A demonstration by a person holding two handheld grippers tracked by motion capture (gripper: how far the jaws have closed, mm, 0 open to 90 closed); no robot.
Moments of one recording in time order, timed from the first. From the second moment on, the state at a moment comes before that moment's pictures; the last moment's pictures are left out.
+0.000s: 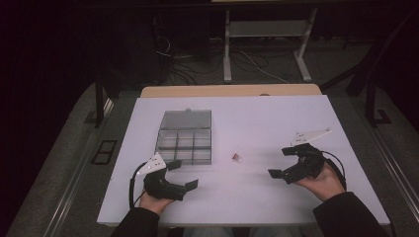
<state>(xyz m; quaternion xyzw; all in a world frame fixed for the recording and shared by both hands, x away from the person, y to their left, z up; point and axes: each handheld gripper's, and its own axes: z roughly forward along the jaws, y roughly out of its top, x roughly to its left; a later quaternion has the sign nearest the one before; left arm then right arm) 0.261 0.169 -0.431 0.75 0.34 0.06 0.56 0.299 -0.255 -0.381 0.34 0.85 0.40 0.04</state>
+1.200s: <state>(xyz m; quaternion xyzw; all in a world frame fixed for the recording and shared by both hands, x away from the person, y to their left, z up) 0.261 0.169 -0.431 0.75 0.34 0.06 0.56 0.344 -0.202 -0.374 0.31 0.88 0.36 0.03</state>
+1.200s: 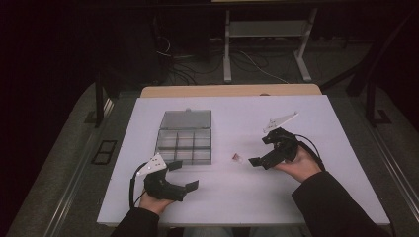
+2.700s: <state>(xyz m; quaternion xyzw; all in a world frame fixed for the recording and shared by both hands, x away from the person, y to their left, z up) 0.261 0.168 -0.431 0.75 0.33 0.06 0.56 0.376 -0.158 -0.427 0.30 0.89 0.35 0.00</state>
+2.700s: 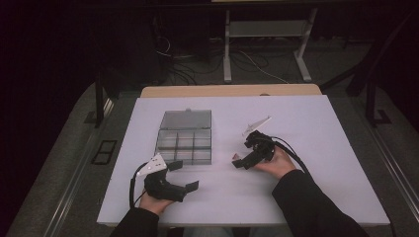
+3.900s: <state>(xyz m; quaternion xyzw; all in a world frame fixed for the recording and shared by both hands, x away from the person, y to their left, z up) 0.261 0.169 -0.431 0.75 0.34 0.06 0.57 0.380 -0.150 -0.440 0.27 0.90 0.33 0.01</state>
